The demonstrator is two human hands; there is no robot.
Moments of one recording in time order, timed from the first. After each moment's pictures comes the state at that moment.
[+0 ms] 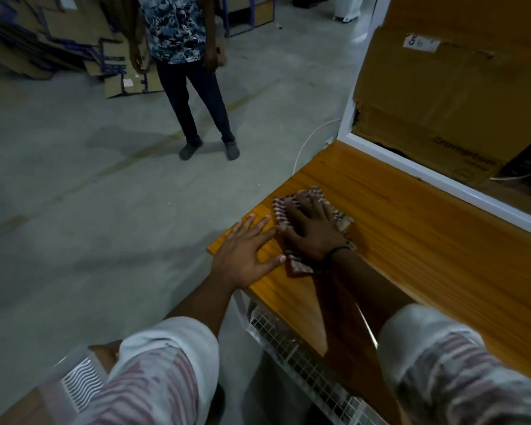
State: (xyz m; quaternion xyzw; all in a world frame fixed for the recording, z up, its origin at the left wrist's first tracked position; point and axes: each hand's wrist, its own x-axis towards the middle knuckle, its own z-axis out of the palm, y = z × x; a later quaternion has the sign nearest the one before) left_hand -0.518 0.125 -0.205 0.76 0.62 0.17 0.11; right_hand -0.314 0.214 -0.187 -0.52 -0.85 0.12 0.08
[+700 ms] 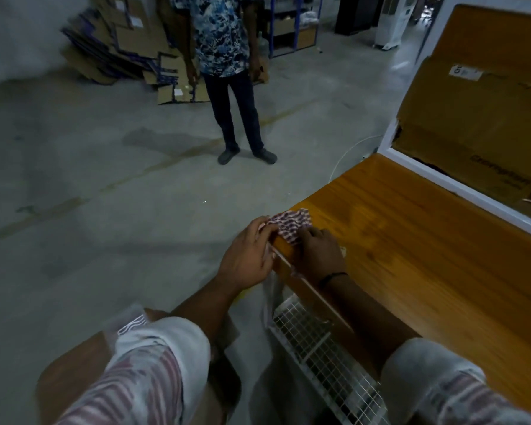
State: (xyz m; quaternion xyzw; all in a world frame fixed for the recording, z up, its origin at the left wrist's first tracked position) left_hand -0.582 0.020 -0.178 0.71 0.67 0.21 0.06; right_hand -0.395 0.093 -0.165 -0.48 -0.87 0.08 0.08
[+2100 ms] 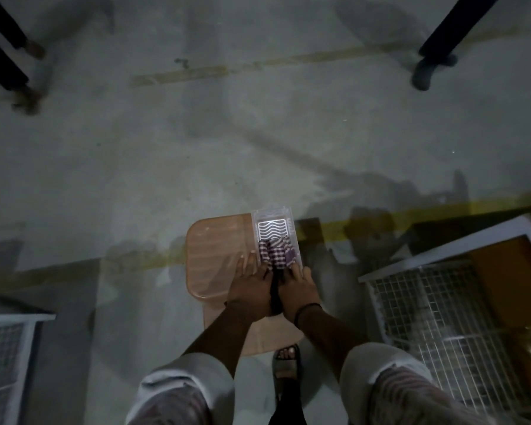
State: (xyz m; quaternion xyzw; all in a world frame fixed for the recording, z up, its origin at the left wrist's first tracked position) left_hand -0.768 -0.290 -0.379 0.47 0.84 -0.11 0.25; right_hand -0.680 -0.187 -0.405 -0.15 -0.94 0.02 -0.29
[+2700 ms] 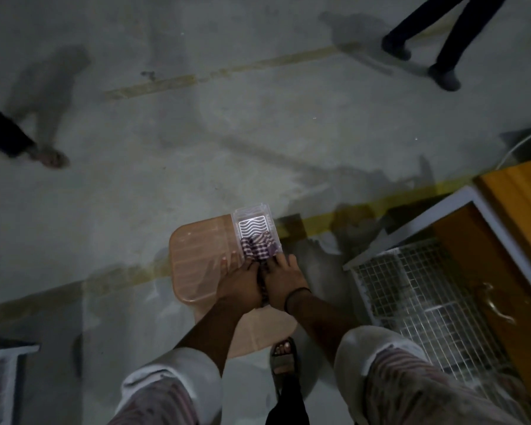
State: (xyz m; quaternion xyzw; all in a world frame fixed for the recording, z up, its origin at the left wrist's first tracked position) left_hand -0.760 -0.284 -0.360 0.42 0.86 -0.04 0.29; right_hand -0.671 -0.182 -0.358 -0.14 -0.96 0.08 -0.21
